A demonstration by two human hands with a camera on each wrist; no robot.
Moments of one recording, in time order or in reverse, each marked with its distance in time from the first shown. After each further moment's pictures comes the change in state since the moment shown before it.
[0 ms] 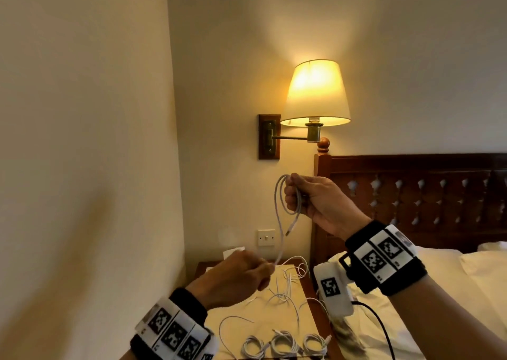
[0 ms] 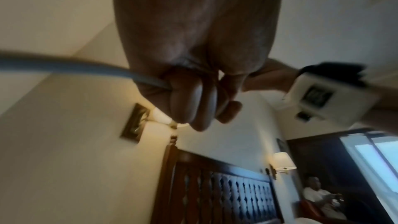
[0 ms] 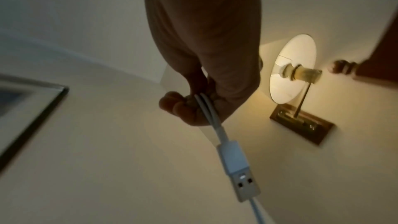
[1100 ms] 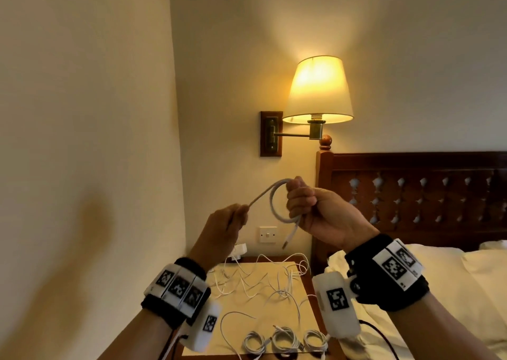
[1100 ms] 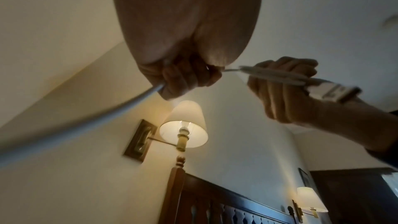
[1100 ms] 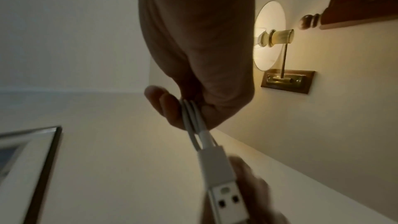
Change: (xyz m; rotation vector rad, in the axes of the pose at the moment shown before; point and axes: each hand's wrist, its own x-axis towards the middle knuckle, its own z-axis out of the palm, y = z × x) left_hand 0.030 -0.032 -0.030 0.013 0.582 0.157; right_hand -0.010 0.012 0.003 0.631 -0.234 0.249
